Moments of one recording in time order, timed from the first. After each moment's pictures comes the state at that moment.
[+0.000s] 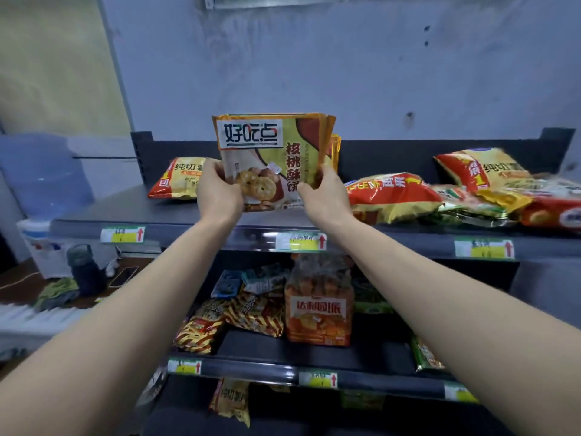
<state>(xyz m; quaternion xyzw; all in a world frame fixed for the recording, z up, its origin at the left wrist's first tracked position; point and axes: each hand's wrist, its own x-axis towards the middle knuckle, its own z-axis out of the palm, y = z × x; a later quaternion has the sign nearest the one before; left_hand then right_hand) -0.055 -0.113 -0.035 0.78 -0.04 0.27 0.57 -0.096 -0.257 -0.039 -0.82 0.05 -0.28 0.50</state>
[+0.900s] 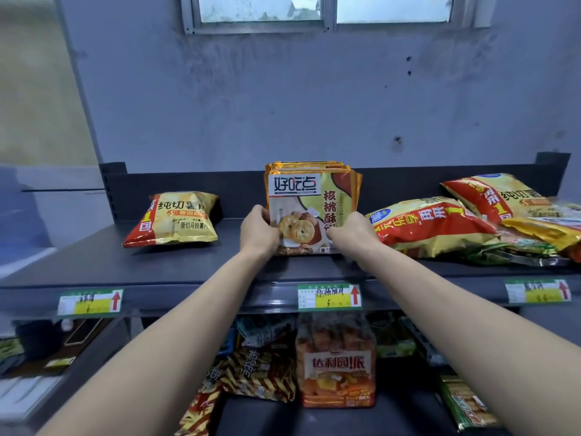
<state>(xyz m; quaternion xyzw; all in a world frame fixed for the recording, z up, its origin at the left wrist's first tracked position) 0.069 -0.146 -0.059 0.83 -0.14 0.14 0.52 0.007 -0.287 -0.053 -0.86 0.25 -0.21 0.39</state>
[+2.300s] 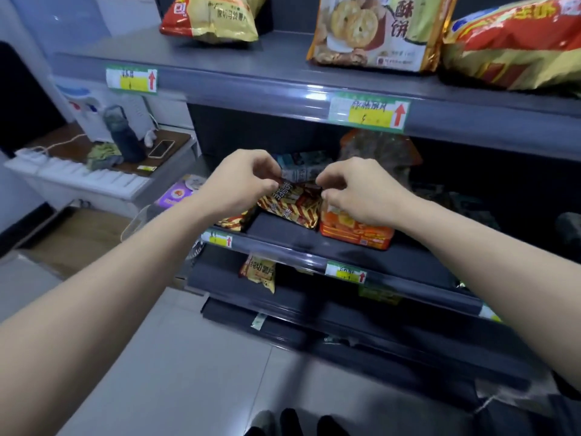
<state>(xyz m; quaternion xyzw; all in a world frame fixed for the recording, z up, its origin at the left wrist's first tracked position) -0.081 -0.059 -0.180 0.92 -0.15 0.03 0.37 -0.114 -0.247 -0.161 -0.97 -0.13 -0.01 0.22</state>
